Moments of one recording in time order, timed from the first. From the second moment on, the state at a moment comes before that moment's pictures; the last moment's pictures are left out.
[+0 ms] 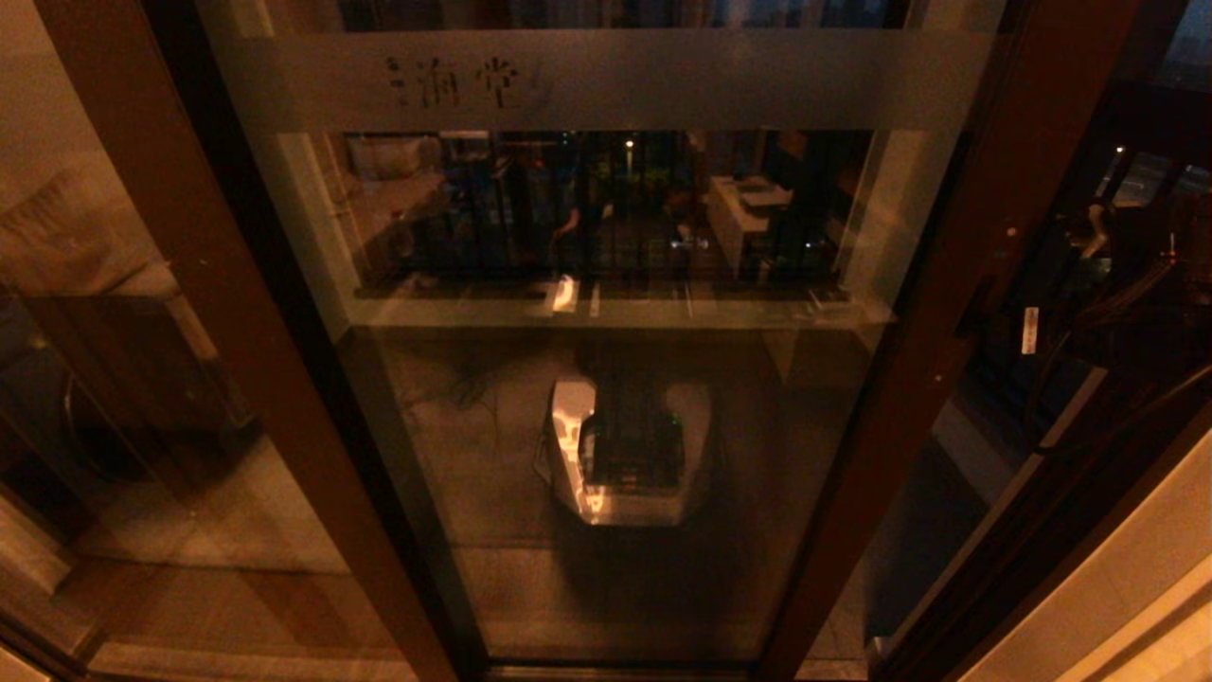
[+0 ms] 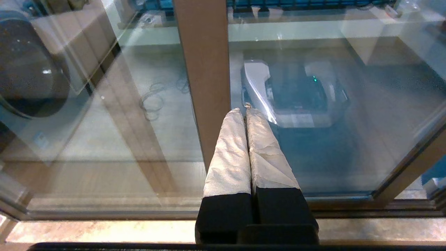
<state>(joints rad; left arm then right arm) 0.00 0.00 -0.01 0.02 -0.03 0.06 -0.14 1.69 -1.05 -0.33 -0.14 -0.10</state>
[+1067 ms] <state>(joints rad) 0.00 0.00 -0.01 0.02 -0.03 0.06 -0.22 1.72 -1.05 -0.38 -0.11 -0.13</state>
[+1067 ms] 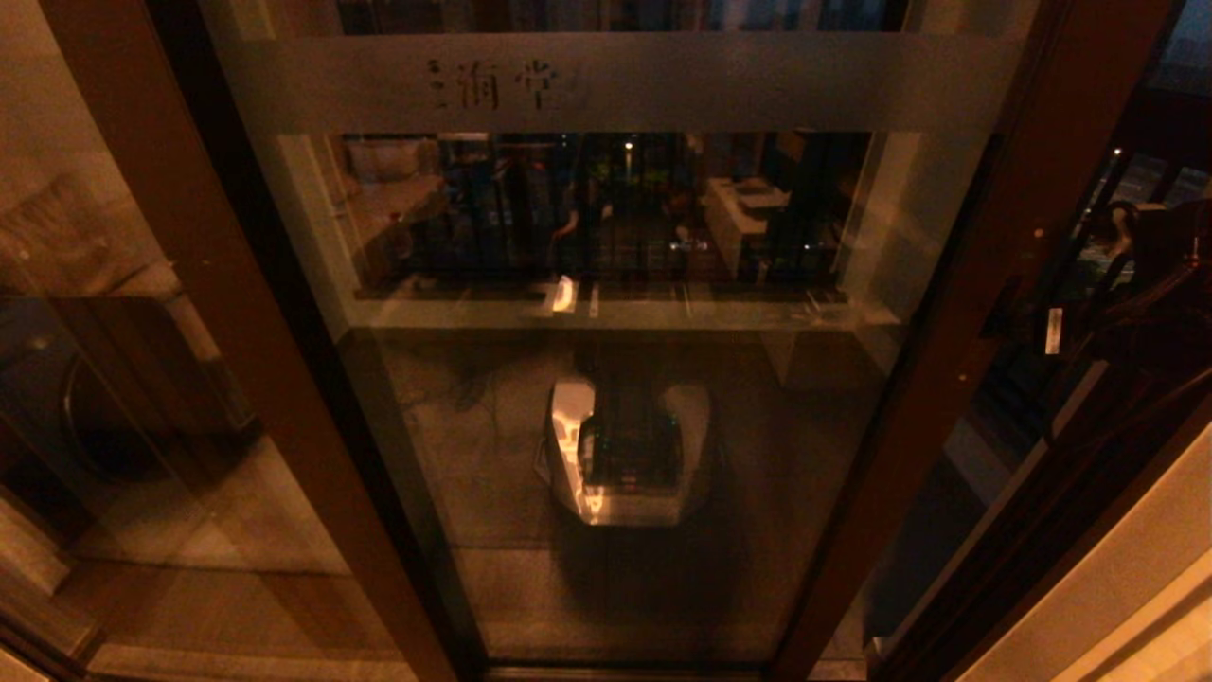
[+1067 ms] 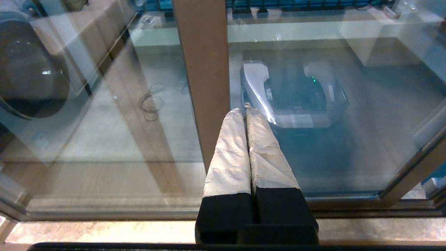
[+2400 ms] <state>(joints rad) 0.00 0.00 -0.01 0.02 -0.03 0.06 -0.30 1.73 -1.04 -0.42 -0.08 -0.15</state>
